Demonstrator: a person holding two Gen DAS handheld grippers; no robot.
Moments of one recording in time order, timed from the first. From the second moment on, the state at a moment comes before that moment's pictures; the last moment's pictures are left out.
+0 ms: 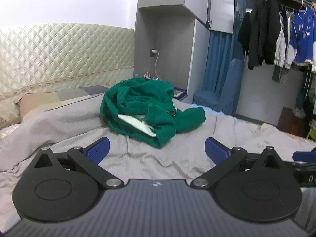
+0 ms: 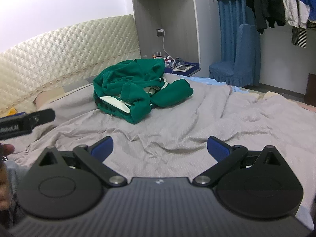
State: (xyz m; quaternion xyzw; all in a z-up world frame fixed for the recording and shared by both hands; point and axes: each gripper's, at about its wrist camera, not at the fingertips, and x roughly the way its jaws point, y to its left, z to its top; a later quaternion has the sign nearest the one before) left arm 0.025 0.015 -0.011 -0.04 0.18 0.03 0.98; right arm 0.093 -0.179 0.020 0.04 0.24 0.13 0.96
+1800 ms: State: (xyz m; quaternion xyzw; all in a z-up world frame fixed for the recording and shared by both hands) left arm 0.516 0.204 -0.136 -0.22 0.20 0.10 0.95; right arm 0.633 -0.052 -0.058 0.11 0.29 0.25 0.92
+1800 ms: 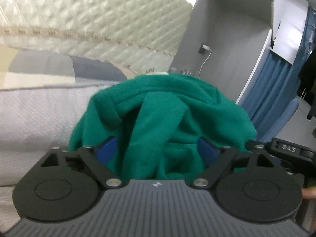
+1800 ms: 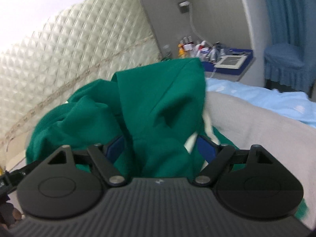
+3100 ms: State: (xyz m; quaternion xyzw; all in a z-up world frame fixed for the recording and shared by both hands) left arm 0.123 0.086 -0.071 -0.33 0.27 -0.11 0.90; right arm 0.295 -0.176 0.020 0.15 0.28 0.26 0.91
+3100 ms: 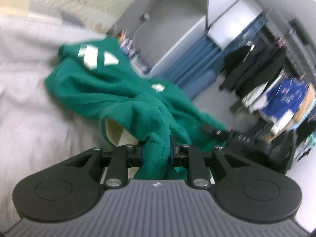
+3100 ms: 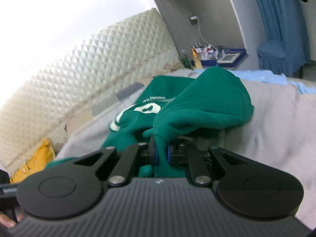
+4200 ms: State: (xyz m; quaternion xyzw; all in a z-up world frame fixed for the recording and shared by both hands) left arm 0.188 0.117 -0.132 -0.41 0.40 -0.01 0.82; right arm 0.287 -0.240 -0.096 0.33 0.38 0.22 0.84
